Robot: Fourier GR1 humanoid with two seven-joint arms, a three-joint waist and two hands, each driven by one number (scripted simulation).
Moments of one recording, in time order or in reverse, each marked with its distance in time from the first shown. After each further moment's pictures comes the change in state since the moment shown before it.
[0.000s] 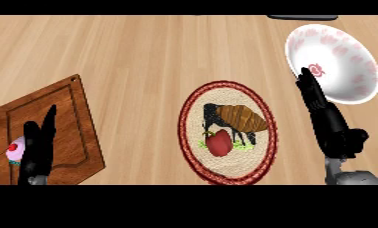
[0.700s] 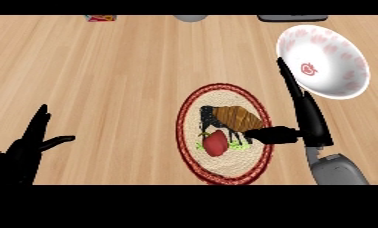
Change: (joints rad) left arm 0.145 0.038 0.037 -0.281 0.113 -0.184 -0.048; right arm -0.120 -0.010 0.138 0.016 0.276 -0.111 0.069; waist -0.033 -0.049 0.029
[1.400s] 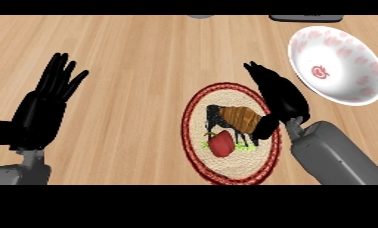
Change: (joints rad) left arm -0.280 -0.086 0.006 -0.066 0.155 -0.090 -0.035; right arm -0.294 -0.116 0.254 0.085 0.341 0.380 0.563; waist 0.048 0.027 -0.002
